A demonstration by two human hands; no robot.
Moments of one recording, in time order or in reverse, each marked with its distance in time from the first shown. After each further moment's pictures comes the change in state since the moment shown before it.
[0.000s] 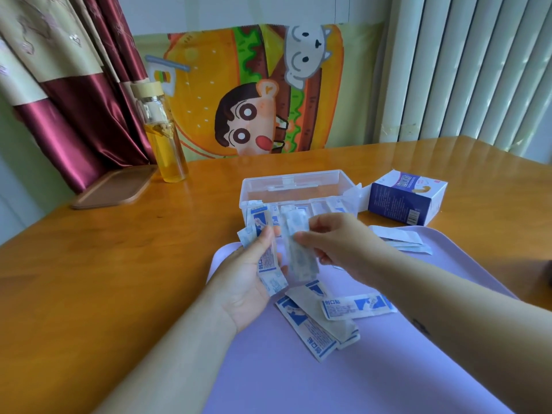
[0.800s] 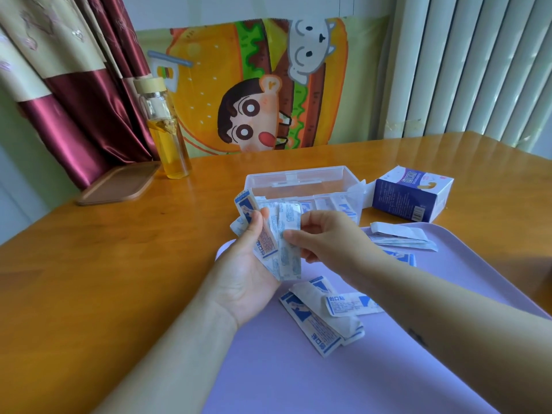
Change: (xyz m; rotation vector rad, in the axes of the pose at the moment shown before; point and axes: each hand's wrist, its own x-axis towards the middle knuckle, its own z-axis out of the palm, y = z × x) left_hand 0.012 -0.002 0.002 -0.223 -0.003 0.057; right_hand -0.009 -0.006 0.016 0.078 -0.039 -0.082
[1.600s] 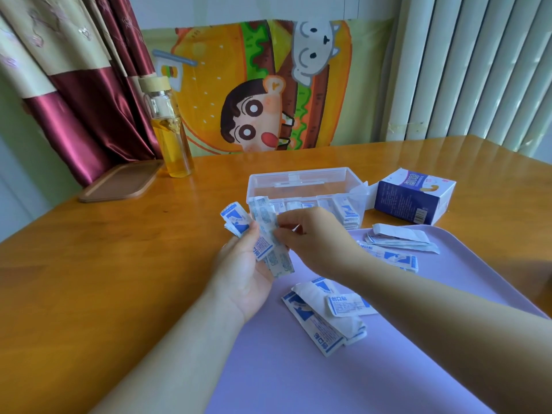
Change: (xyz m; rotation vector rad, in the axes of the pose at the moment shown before) left_hand -0.012 0.007 0.001 0.107 0.116 0.027; right_hand 0.008 -0.008 0.017 -0.465 -0.016 -0.290
